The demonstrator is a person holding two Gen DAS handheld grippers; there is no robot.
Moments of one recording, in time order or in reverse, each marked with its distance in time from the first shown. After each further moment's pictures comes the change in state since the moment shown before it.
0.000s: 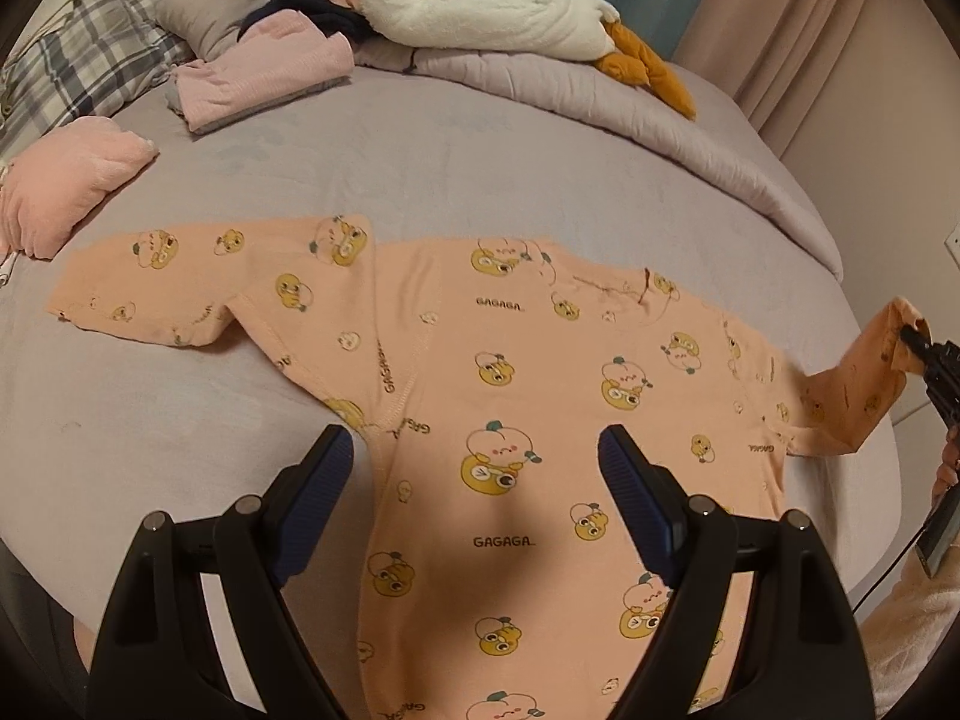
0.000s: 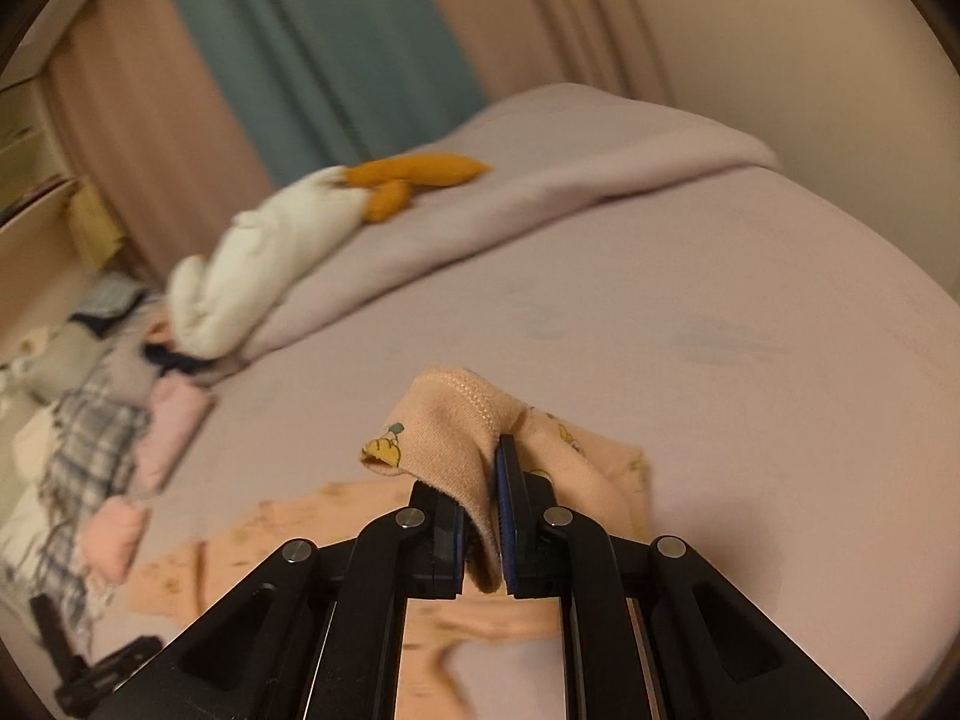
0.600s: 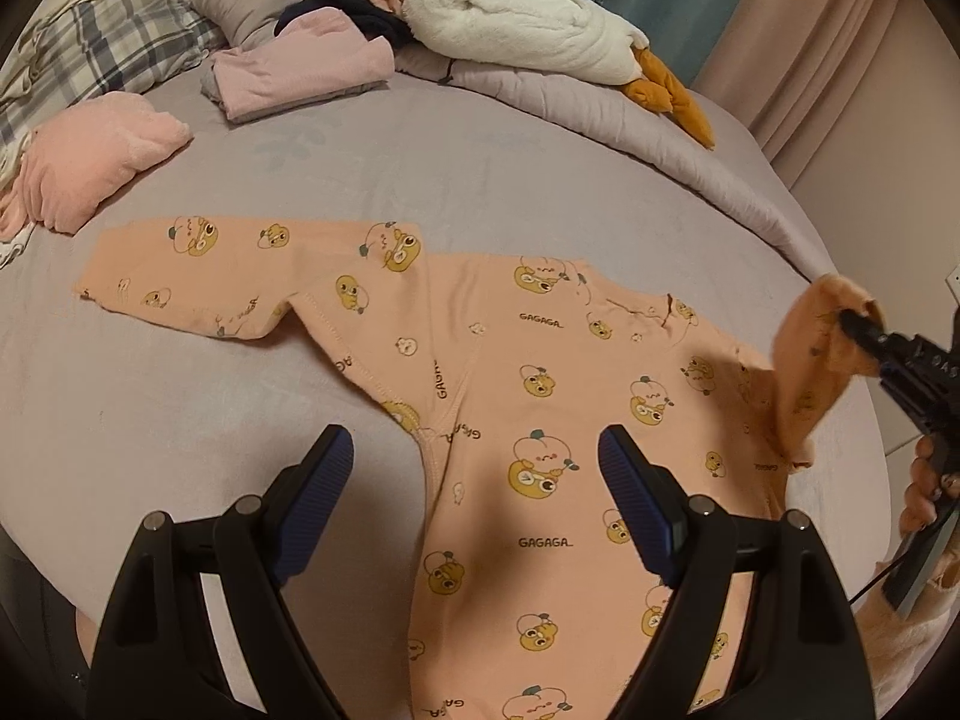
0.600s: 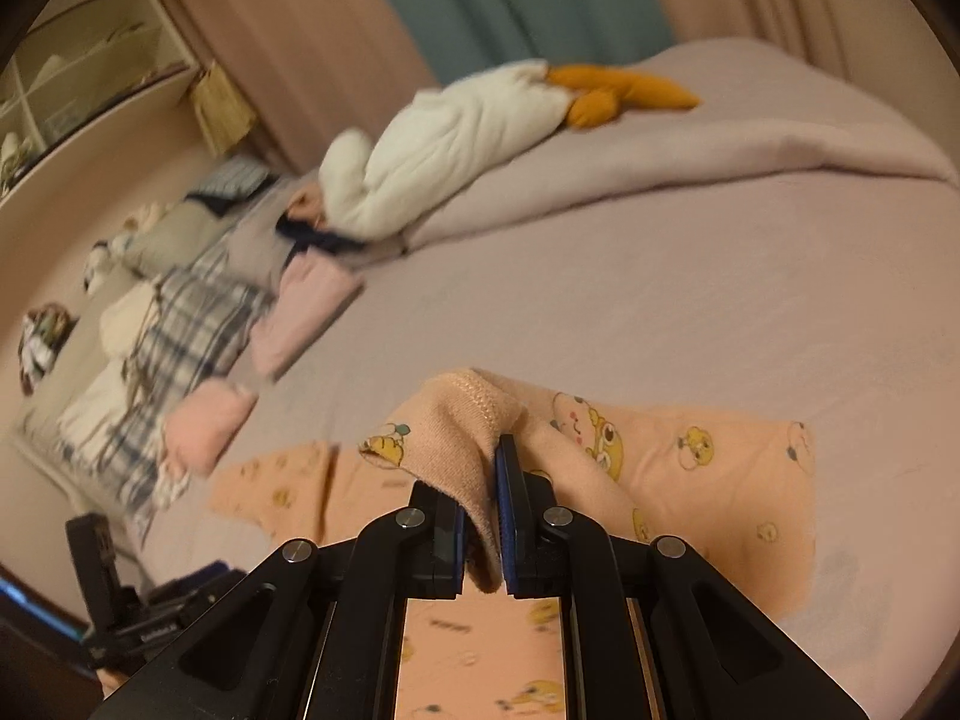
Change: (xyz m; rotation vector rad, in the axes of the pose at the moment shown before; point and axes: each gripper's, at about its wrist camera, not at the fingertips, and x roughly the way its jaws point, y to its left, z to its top) left arm -0.010 0.032 -0.001 -0.059 -0.025 -0.002; right arm 0.049 0.116 -0.039 -0.183 0.207 0.263
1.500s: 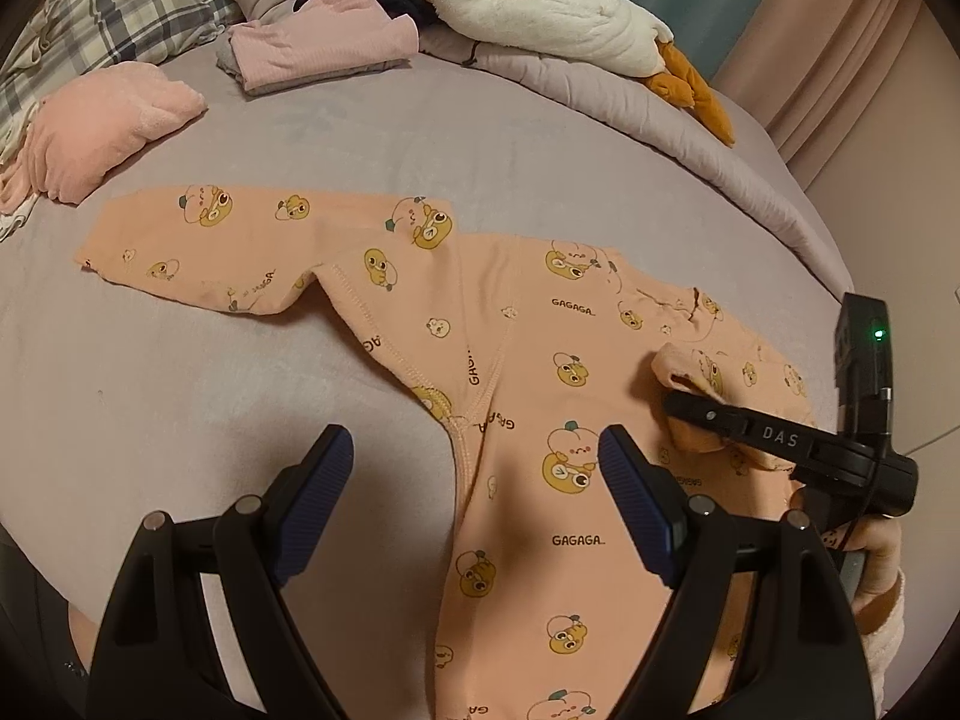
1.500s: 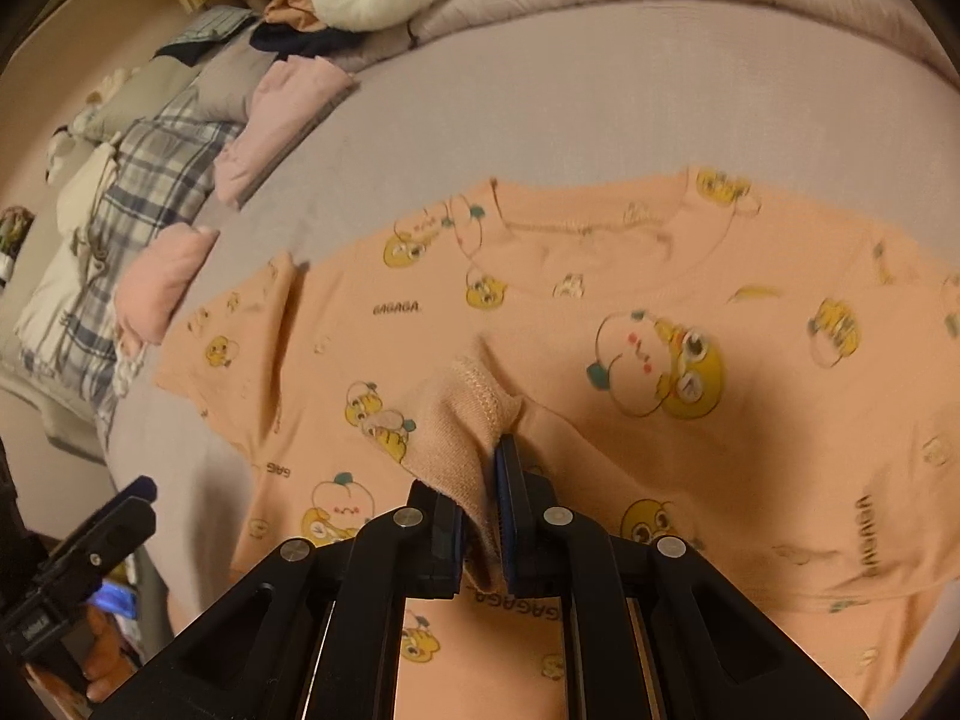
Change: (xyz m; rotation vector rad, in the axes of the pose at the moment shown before) left arm 0.013 0.018 -0.005 -0.030 0.030 0.012; right arm 0.107 0.024 -0.062 -0.006 0.377 0.005
